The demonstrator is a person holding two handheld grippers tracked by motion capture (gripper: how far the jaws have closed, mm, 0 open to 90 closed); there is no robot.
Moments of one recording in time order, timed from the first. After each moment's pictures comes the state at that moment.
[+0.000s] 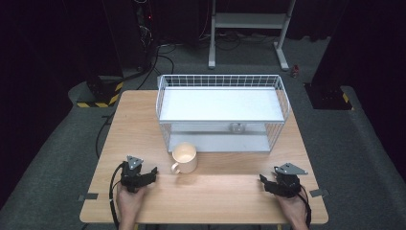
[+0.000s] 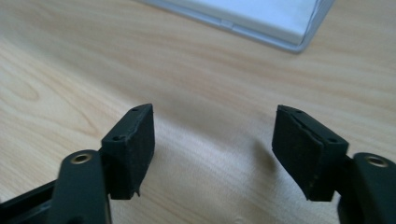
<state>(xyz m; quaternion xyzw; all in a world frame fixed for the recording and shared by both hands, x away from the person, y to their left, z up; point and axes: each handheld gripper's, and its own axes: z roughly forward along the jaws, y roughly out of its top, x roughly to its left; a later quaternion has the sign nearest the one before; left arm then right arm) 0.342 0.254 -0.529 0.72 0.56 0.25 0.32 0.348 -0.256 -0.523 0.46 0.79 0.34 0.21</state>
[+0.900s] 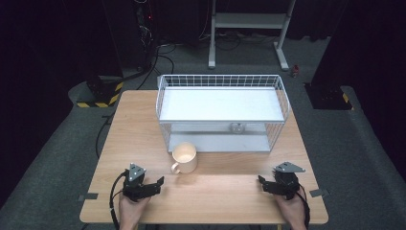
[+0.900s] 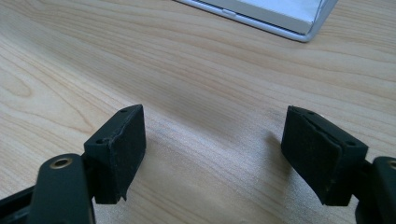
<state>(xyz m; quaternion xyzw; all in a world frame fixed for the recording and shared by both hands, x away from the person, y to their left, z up) 0.302 0.233 -0.514 0.73 0.52 0.22 0.38 0.352 -0.254 -0.524 0.46 0.80 0.33 0.20</state>
